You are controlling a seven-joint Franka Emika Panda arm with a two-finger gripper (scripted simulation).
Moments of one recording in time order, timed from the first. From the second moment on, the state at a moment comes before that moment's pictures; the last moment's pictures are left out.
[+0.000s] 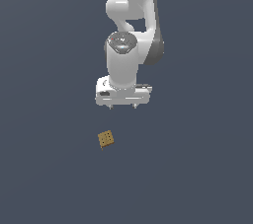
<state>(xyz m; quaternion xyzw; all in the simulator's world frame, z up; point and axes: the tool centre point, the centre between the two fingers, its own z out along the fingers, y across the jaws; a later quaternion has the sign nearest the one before) -0.001 -0.015 0.167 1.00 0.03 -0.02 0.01</state>
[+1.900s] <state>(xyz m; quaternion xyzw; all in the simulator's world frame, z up) 0.084 -0.096 0.040 0.98 0.18 0.00 0.00</state>
